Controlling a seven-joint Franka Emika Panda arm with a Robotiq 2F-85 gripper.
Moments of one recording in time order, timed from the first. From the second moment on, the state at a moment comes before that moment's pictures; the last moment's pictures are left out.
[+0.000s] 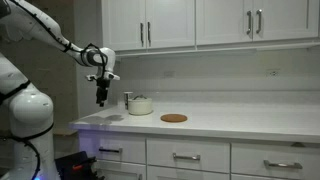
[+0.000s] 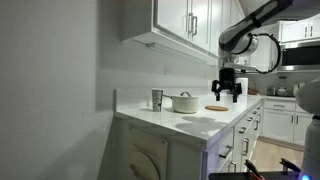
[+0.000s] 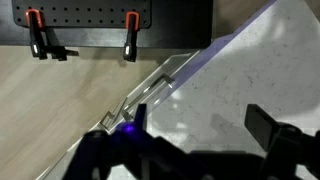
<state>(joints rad) 0.20 -0.60 0.22 -2.61 0.27 1.87 0.26</state>
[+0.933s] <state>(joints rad) 0.19 -0.60 0.22 -2.61 0.27 1.87 0.26</state>
